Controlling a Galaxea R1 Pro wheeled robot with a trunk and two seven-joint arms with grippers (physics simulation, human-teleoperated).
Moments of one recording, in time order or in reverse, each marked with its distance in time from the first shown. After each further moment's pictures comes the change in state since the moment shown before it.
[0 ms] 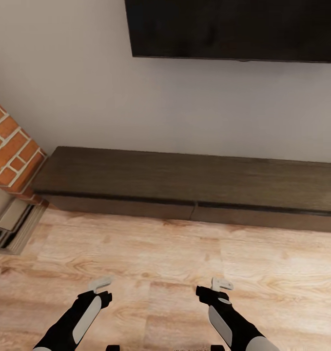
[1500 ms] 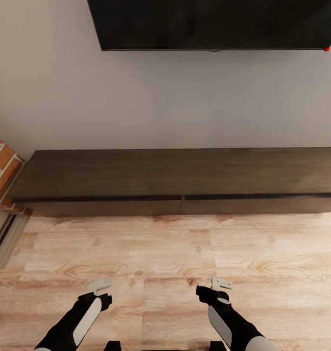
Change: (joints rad) left arm 0.000 -0.002 -0.005 0.022 0.001 -0.002 0.000; right arm 0.000 0.002 0.006 -0.002 0.013 -0.008 -0.014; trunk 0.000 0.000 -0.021
